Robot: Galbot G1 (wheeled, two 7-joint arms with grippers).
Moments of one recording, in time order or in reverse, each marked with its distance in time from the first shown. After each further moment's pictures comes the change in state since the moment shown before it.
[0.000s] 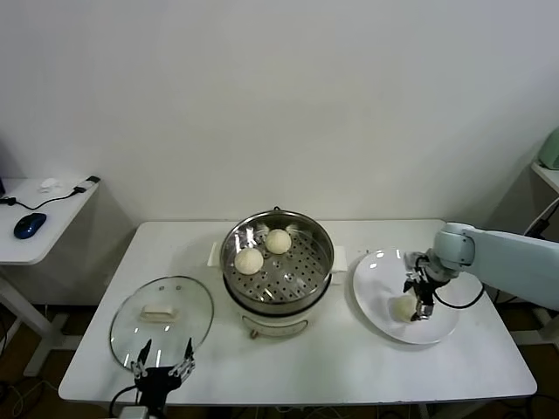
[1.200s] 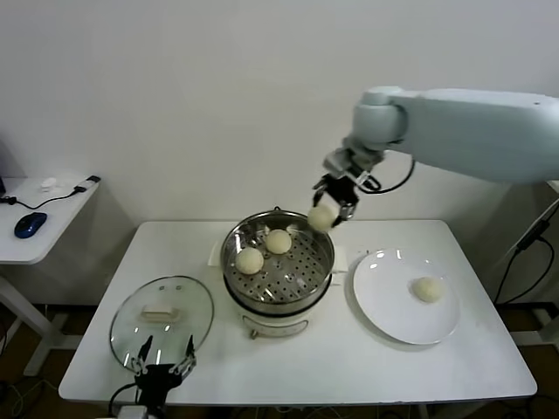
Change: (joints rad) left arm 0.013 0.009 0.004 -0.040 -0.002 0.009 0.001; right arm 0.576 0.423 -0.054 0.201 0.005 0.423 -0.187
